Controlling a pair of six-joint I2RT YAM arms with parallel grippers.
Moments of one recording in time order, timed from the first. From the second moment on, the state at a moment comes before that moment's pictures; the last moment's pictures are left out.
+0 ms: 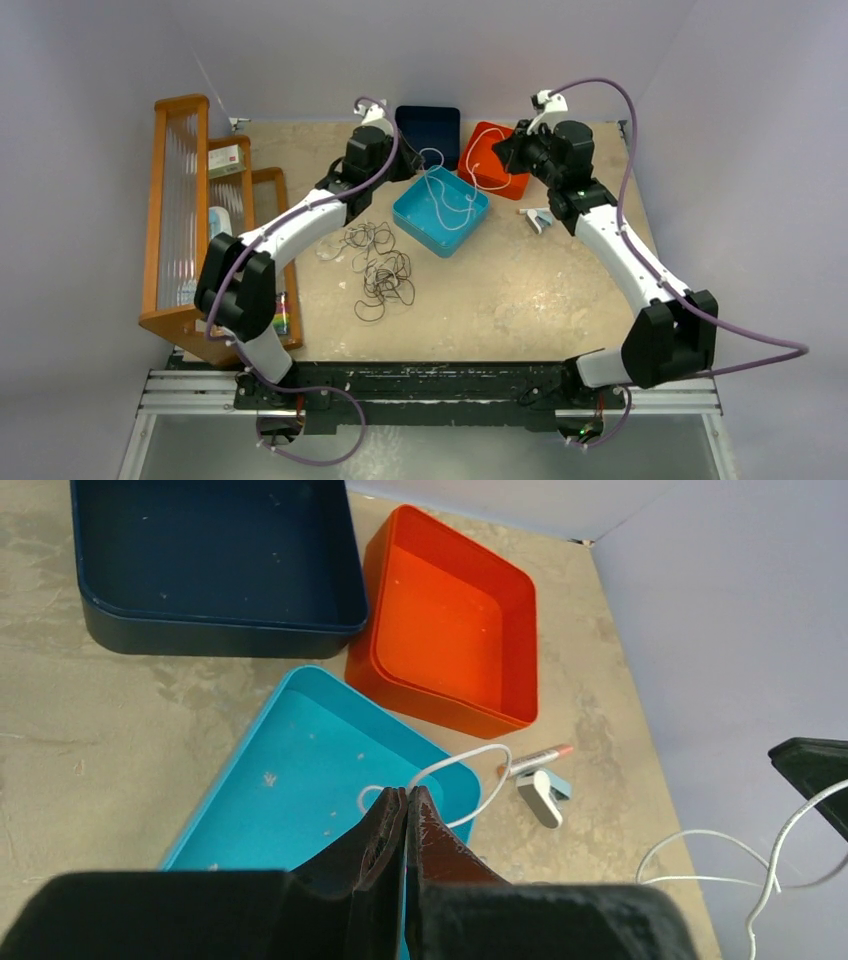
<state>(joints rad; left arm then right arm) -0.50 1.69 1.31 0.09 0.03 -0.63 0.27 1.39 1.19 0.00 -0.20 0.28</state>
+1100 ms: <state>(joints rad) -0.50 1.93 1.34 0.16 -0.06 -0.60 0.27 1.57 1.19 0.01 -0.15 0.25</state>
